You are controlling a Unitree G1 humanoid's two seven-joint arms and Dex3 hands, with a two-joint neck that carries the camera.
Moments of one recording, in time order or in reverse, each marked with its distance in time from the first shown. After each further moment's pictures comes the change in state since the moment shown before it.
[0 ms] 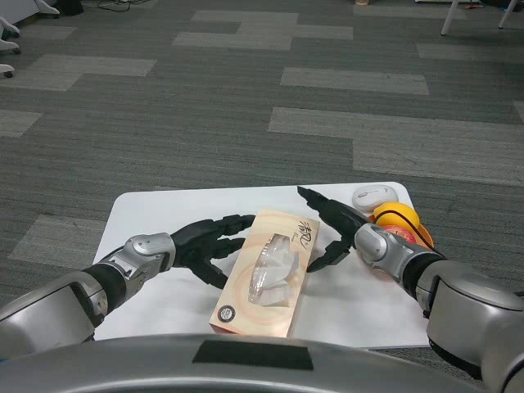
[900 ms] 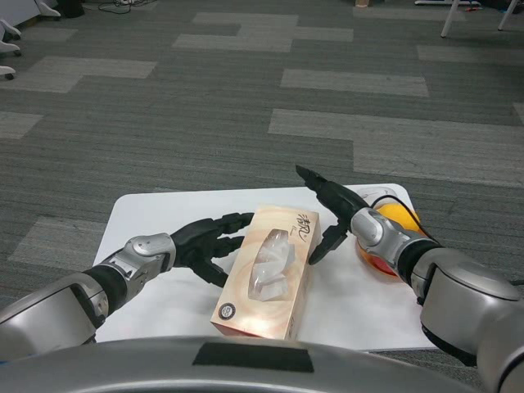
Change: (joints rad) left arm 0.000 -0.005 0.023 0.000 -0.004 -0.004 0.004; right arm -0.059 0.019 -0.036 0.011 -0.002 0.000 -0.035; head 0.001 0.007
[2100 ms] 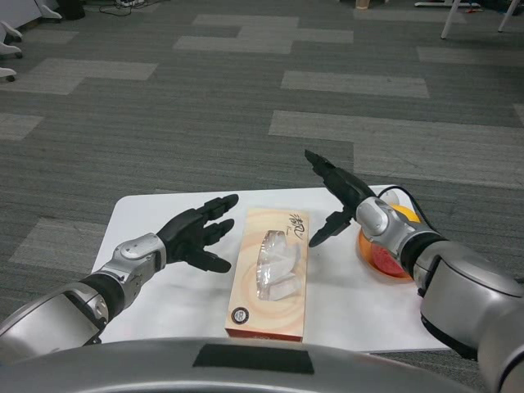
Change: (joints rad) left arm 0.043 -0.026 0.210 0.045 0.000 -0.076 0.025; right arm -0.028 -0.009 -0.080 0.011 0.001 0.000 -0.004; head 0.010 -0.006
